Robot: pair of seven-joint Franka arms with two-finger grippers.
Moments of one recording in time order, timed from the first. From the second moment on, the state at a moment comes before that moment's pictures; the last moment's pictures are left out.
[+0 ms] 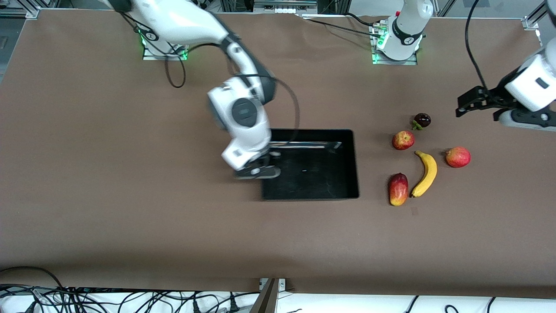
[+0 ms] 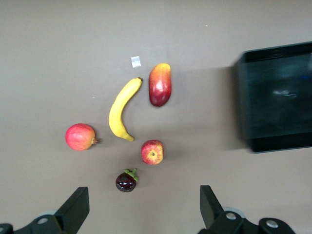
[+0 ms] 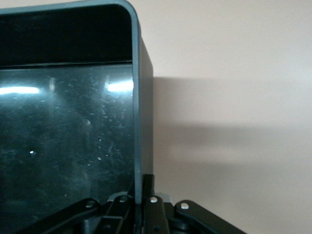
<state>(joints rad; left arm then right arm) -0.01 0.04 -0.02 -1.57 -0.04 1.58 0.03 0.62 0.72 -0.03 -1.24 0.06 2.01 0.51</state>
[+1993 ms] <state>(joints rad) -0.01 0.04 -0.02 -1.54 0.02 1.42 0.03 0.19 0.40 -0.32 -1.94 0.17 2.24 -0.27</state>
